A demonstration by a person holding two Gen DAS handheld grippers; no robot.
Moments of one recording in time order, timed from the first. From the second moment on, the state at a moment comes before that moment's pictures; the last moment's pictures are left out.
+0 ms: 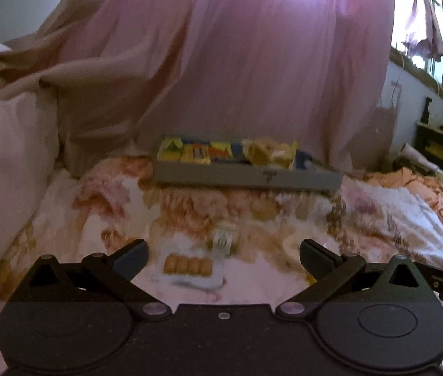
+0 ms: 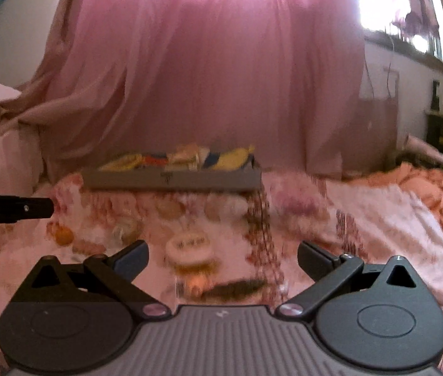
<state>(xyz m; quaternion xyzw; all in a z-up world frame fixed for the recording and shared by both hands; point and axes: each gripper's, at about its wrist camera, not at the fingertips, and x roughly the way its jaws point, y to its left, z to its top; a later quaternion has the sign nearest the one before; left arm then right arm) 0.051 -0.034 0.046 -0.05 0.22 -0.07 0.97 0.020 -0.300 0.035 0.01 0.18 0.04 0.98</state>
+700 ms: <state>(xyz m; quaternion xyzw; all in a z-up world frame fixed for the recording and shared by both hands) 0.061 -0.031 0.001 -0.04 0.29 -0.08 0.95 0.045 -0.282 -0.007 -0.02 0.30 0.06 0.95</state>
